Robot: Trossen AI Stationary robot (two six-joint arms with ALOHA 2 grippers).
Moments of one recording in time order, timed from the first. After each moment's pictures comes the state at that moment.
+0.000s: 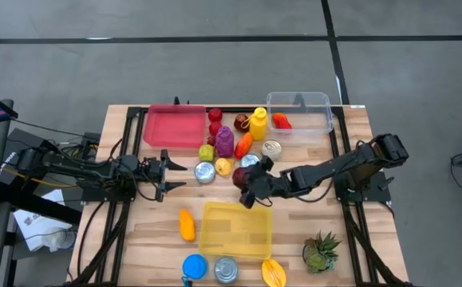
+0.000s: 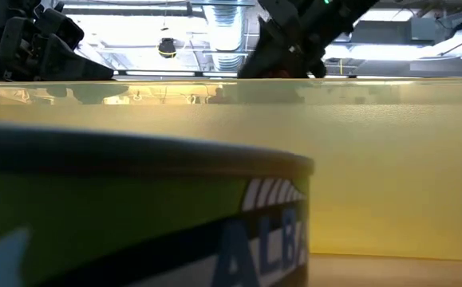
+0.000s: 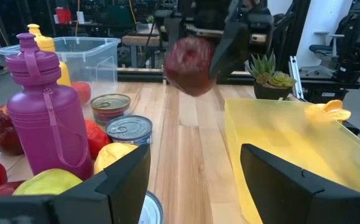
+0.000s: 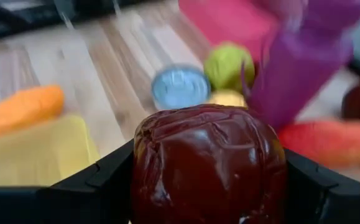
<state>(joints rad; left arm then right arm) -0.03 0.55 0.01 0.44 -0.05 -0.03 0.26 1.62 1.06 -0.14 0.60 0.45</state>
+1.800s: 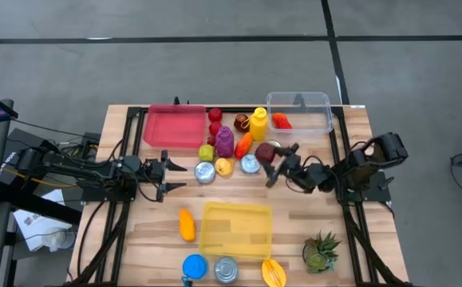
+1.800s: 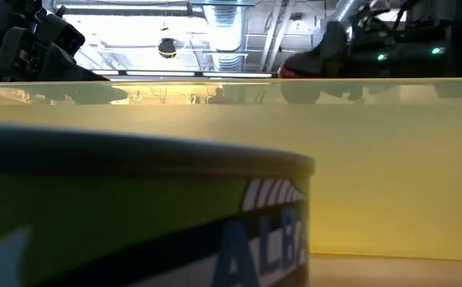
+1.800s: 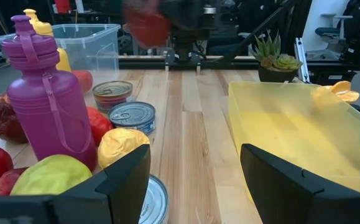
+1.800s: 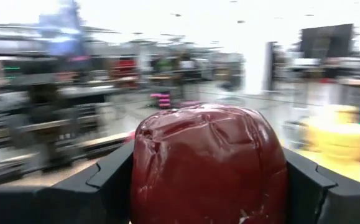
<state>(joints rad) -0.03 0.55 0.01 0.40 -0.06 0.00 0.16 1.62 0.31 1.52 0.80 -0.05</state>
